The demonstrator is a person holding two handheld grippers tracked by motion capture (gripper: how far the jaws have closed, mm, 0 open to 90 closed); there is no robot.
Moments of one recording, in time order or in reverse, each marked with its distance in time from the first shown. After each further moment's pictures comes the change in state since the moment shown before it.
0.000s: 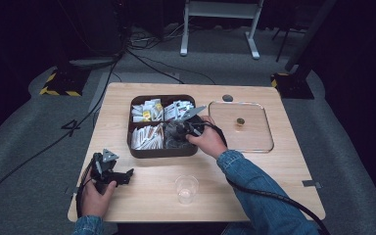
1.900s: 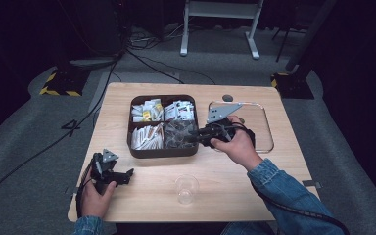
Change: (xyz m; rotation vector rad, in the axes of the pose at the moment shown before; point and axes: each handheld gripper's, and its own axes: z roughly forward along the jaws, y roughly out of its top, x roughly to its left) left arm 0.000 0.000 0.000 0.000 0.001 0.000; right arm 0.053 0.010 -0.128 -0.204 0.162 -0.088
